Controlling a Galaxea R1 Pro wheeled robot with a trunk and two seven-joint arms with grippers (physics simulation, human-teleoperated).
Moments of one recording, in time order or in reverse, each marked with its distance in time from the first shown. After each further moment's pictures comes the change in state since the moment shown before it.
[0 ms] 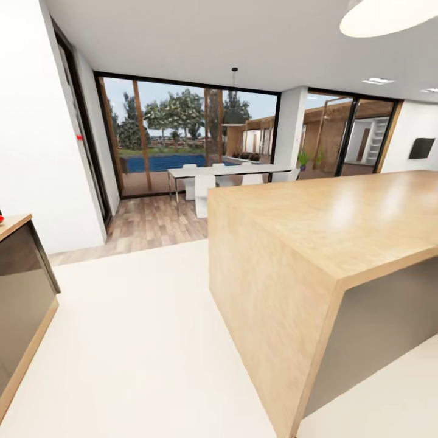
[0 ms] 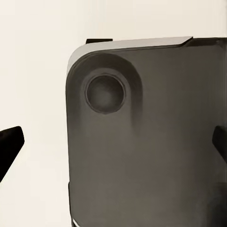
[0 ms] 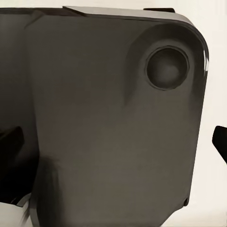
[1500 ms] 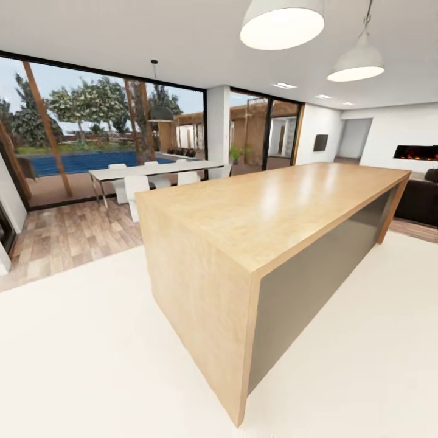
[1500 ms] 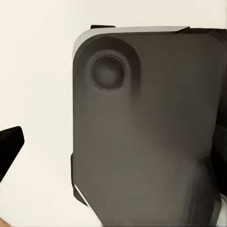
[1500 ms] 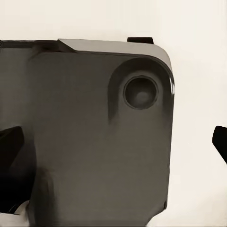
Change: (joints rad) left arm 0.002 0.001 0.032 0.004 0.009 0.013 -0.001; right arm -0.001 -0.025 -0.006 -0.069 -0.003 -0.018 0.001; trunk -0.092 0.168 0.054
